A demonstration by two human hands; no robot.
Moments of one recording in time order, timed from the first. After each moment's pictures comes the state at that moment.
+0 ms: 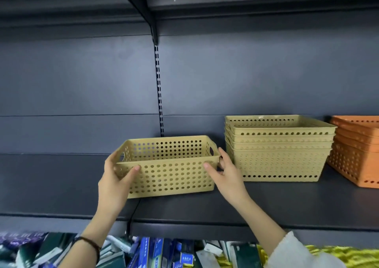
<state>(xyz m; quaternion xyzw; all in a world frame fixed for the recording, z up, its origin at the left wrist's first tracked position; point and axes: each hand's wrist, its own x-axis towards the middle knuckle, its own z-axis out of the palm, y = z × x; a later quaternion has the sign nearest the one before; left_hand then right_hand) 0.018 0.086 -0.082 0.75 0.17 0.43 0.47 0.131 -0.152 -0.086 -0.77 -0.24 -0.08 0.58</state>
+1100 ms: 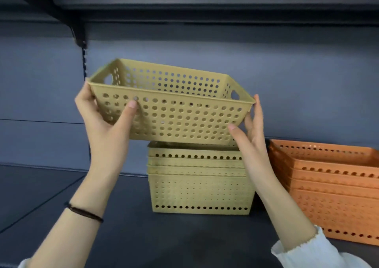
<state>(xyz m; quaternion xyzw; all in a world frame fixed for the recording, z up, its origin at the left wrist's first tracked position) 0.158 -0.172 0.044 0.60 -0.10 0.64 0.48 0.253 -0.397 0.028 -0.57 -0.40 -0.20 0.69</state>
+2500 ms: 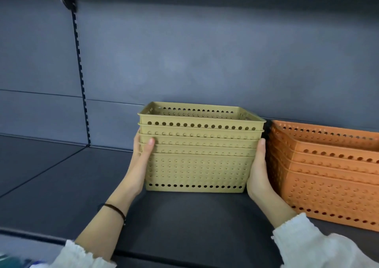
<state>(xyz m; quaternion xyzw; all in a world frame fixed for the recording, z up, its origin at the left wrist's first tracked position) 0.226 -0.181 -0.090 0.65 -0.03 0.33 0.68 0.314 -0.426 -0.076 -0.61 -0.15 -0.08 0.77</state>
